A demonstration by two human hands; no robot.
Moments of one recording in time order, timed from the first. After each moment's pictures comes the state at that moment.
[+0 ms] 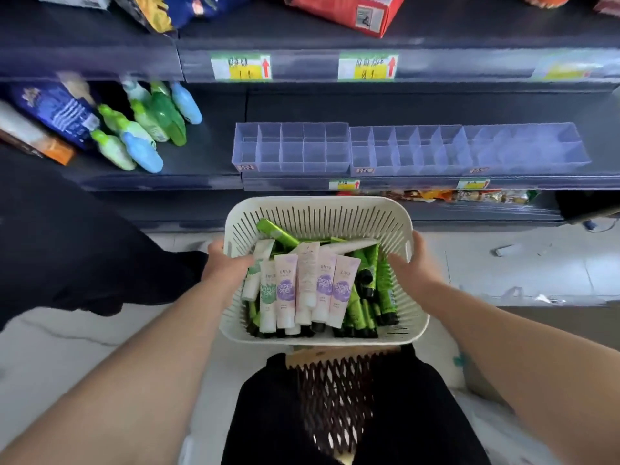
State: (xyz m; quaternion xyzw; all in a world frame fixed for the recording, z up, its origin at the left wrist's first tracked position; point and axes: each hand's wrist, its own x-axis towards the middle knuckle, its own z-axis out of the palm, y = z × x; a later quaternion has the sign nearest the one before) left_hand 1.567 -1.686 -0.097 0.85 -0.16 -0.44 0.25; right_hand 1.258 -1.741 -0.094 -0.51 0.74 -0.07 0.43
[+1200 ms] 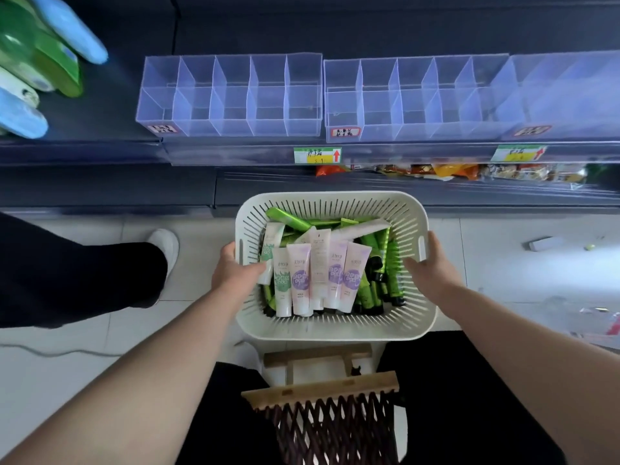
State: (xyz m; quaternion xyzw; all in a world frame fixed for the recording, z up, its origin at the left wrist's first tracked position) left_hand 1.472 -1.762 -0.325 0.86 -0.18 -0.43 0.20; right_hand 1.156 -1.834 -0.309 -0.50 0.75 0.03 0.43
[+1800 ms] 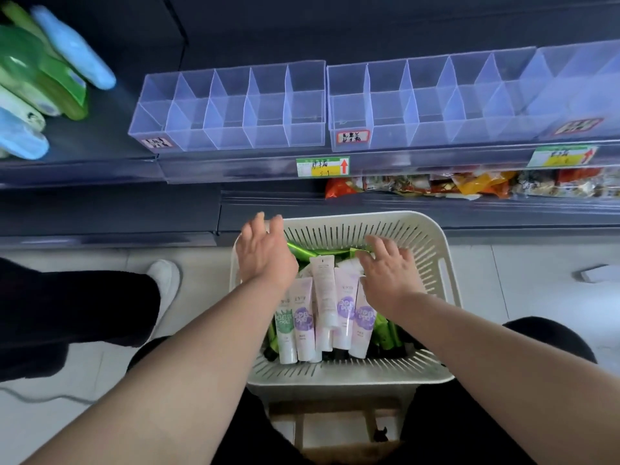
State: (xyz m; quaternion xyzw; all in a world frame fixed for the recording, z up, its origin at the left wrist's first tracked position) left_hand 1.433 -1.836 -0.364 0.84 -0.53 -0.10 -0.03; right_hand 1.231 -1.853 -0.392 -0.85 0.51 0.12 0.09
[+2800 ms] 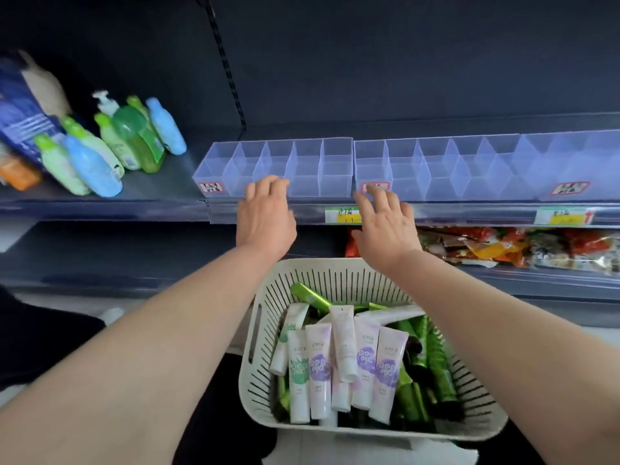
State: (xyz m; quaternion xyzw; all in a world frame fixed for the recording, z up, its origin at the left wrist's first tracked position) left_hand 1.483 -1.866 -0.293 0.77 -0.61 0.09 0.18; right_hand 1.292 -1.918 -0.325 -0.85 0.52 -0.11 -0.03
